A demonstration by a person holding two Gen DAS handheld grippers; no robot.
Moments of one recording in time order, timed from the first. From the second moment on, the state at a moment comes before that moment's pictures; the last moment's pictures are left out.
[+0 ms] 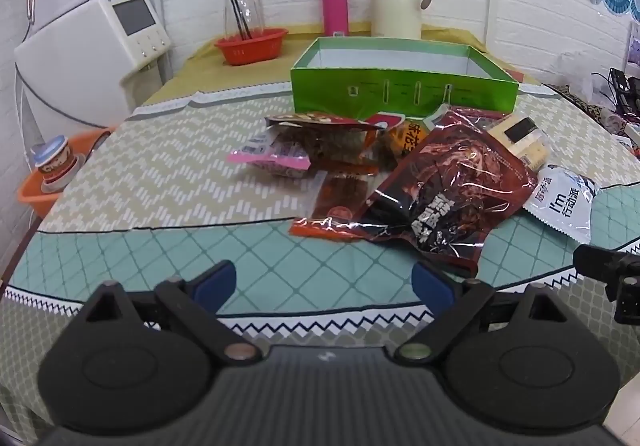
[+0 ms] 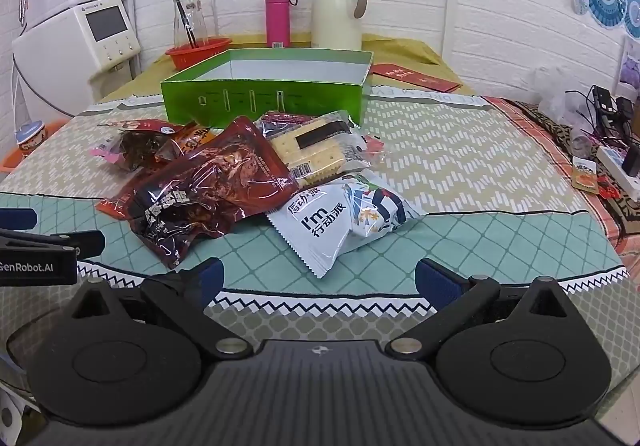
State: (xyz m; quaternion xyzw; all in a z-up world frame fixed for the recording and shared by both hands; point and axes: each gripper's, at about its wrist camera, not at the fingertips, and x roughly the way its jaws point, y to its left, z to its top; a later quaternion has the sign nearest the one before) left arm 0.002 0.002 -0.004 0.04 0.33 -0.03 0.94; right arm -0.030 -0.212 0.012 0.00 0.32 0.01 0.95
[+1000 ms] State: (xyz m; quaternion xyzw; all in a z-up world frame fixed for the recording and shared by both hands) left arm 0.006 0.005 -0.005 0.03 0.34 -0.04 0.94; right arm -0.026 -0.210 0.010 0.00 0.32 0.01 0.95
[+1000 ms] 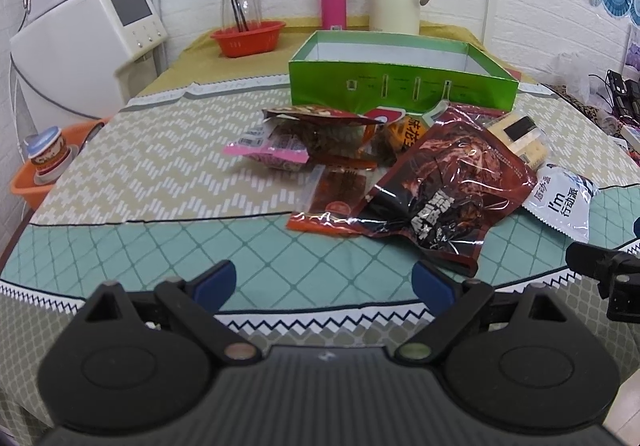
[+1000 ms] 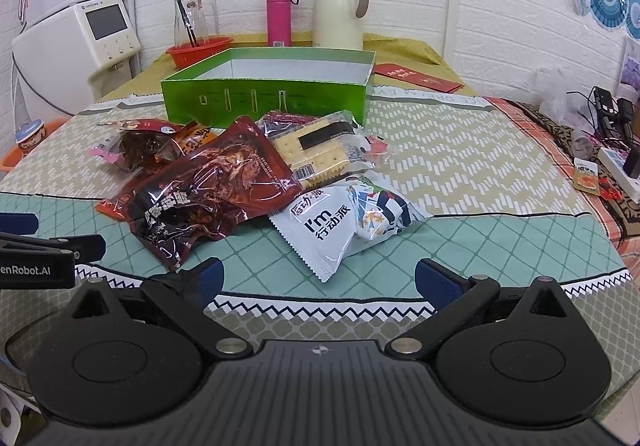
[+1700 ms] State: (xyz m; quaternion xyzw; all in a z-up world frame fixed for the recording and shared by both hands) left arm 0.017 0.006 -0.009 0.03 0.35 -0.05 0.93; right arm -0.013 -0.203 0.008 -0.02 0.31 0.02 0.95
